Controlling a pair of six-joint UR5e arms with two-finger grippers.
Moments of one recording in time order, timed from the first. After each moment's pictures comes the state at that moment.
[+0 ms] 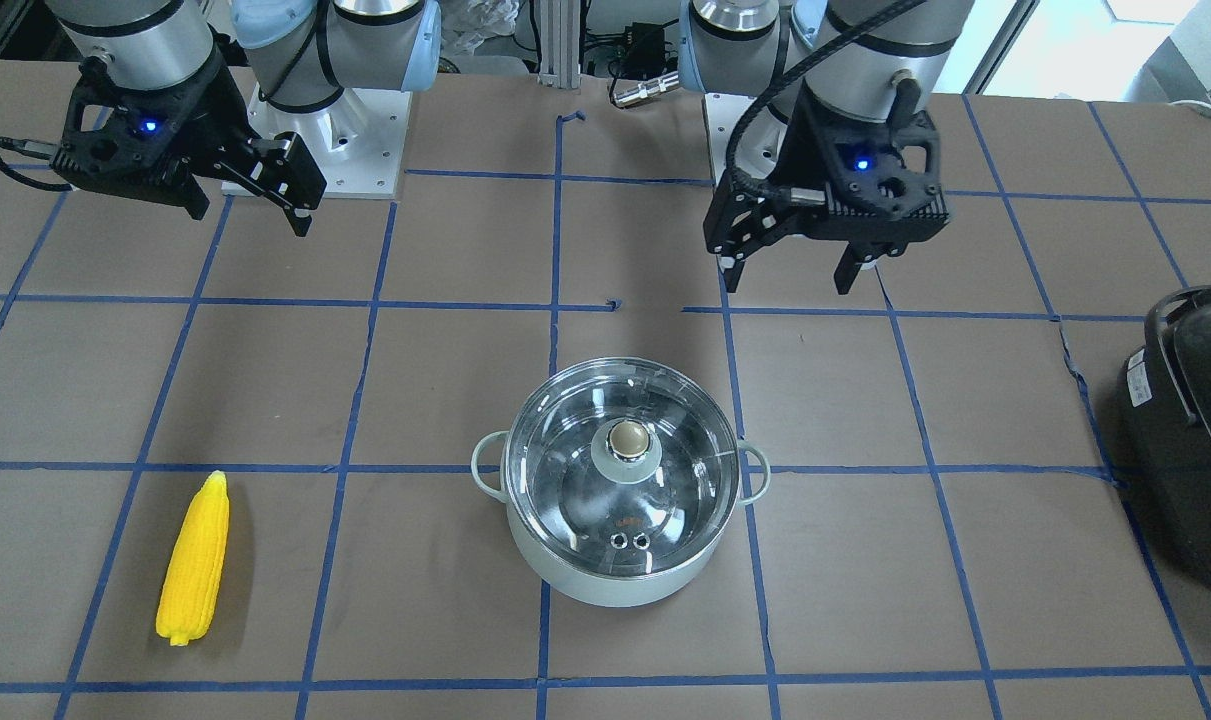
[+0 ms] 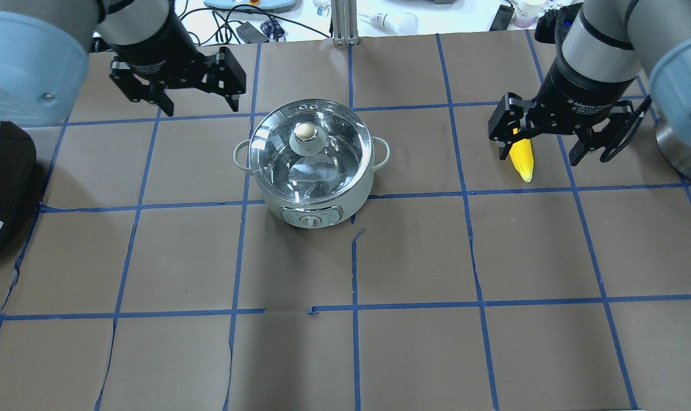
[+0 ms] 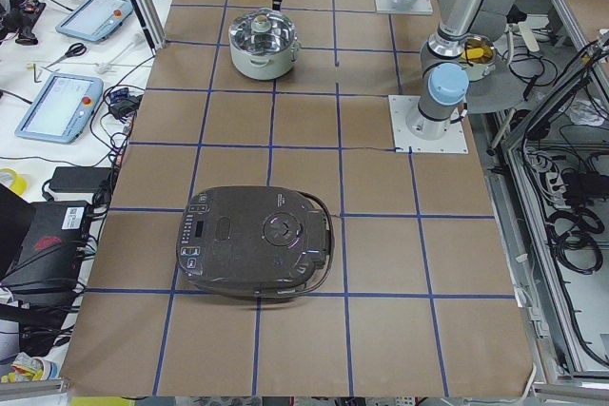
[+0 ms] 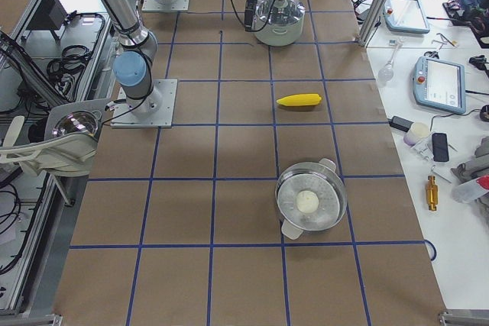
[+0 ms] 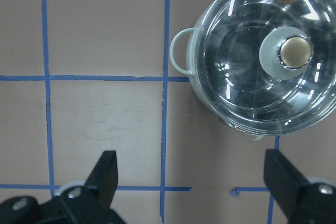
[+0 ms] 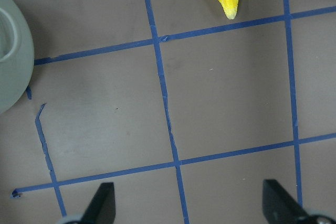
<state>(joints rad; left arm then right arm) -1.71 -1.65 -1.50 -1.41 1.57 -0.17 1.54 -1.66 1.66 -1.54 -1.58 0.13</state>
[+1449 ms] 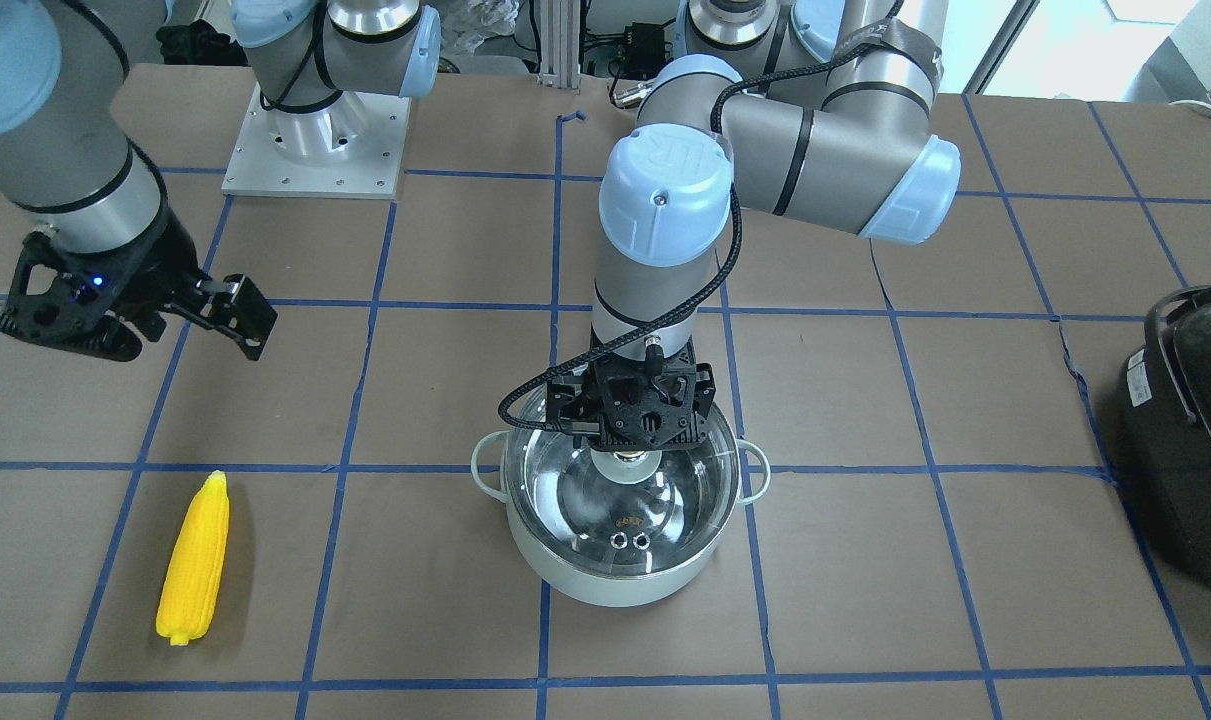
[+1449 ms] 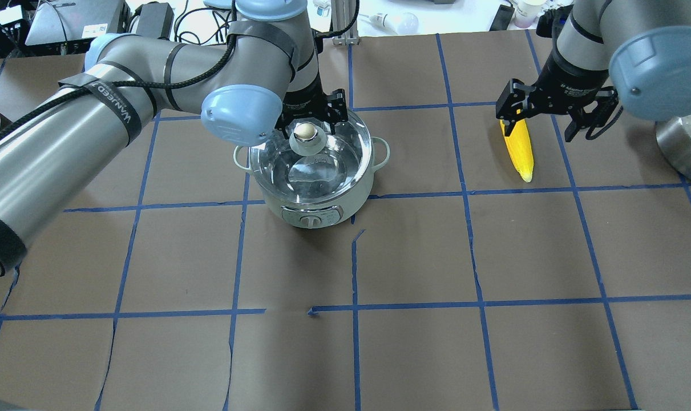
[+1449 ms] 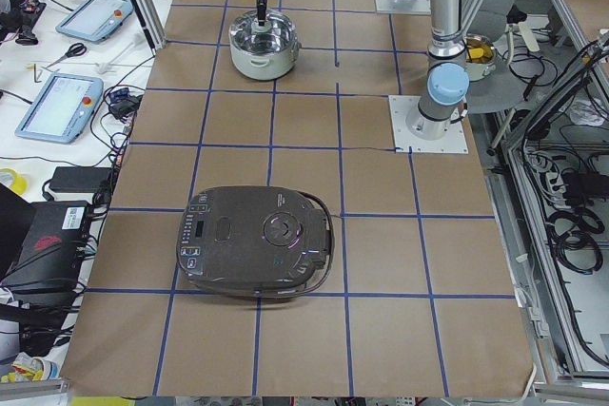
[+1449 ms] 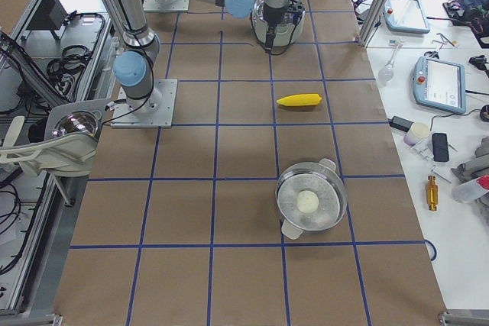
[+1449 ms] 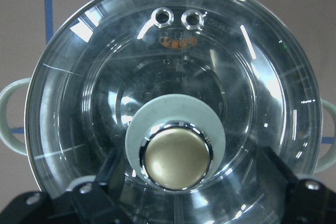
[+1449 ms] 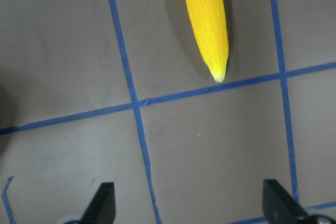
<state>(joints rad) -1.85 -1.95 -1.50 -1.16 1.59 -0.34 1.44 -1.45 1.66 -1.81 -1.59 0.04</state>
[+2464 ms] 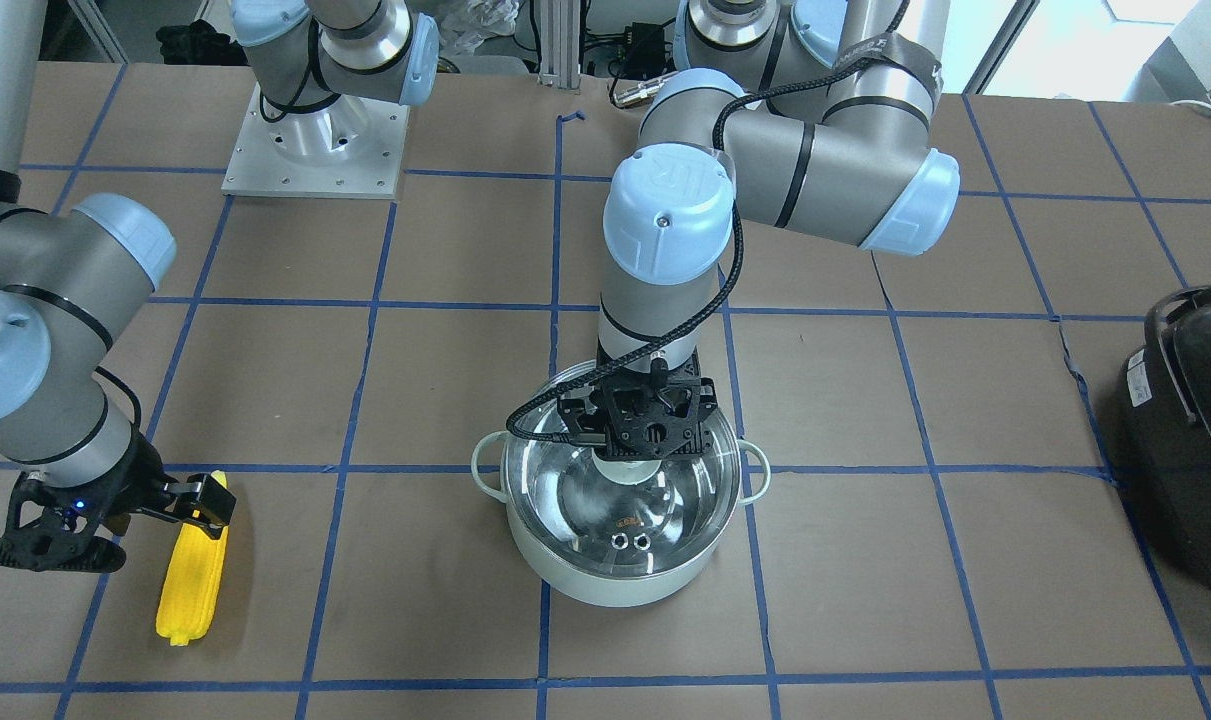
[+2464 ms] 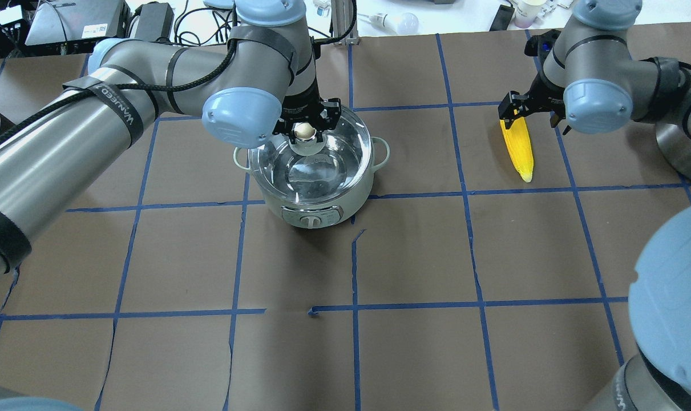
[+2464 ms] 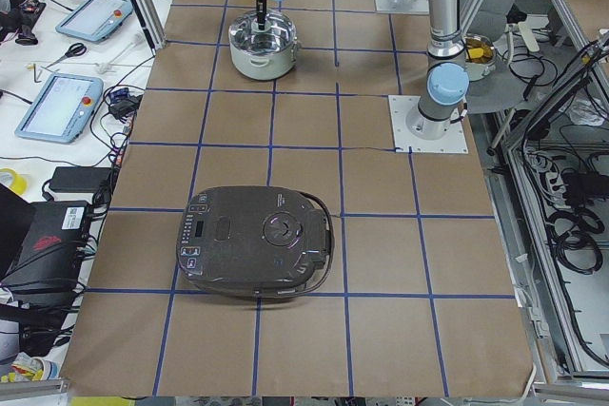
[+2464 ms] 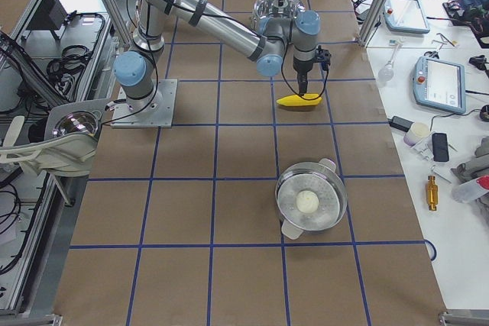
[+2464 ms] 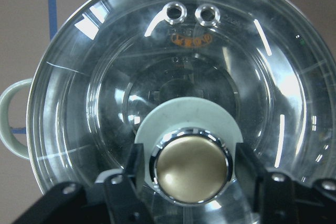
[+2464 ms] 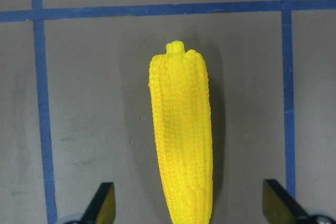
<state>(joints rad) -1.84 -1.96 -1.50 -1.17 1.60 -0.32 1.37 -1.13 1.66 -2.22 -1.58 -0.17</state>
